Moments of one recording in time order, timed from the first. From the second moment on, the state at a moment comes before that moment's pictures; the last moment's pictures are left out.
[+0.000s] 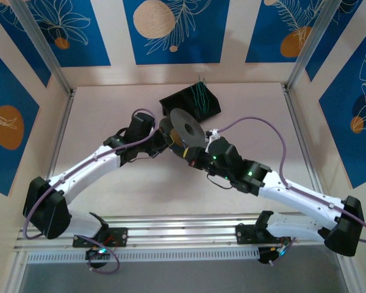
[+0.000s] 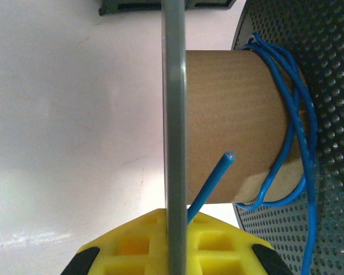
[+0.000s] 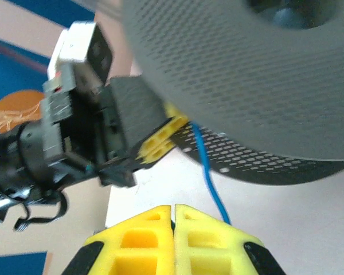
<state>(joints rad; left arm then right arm) -0.62 1.37 1.06 -0.38 0.22 -1.13 0.95 1.02 0.84 -0.27 0.13 1.08</state>
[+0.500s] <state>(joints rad) -0.61 1.21 0.94 -0.34 0.21 -1.25 0.88 0.88 0.56 -0.13 0.29 1.38</state>
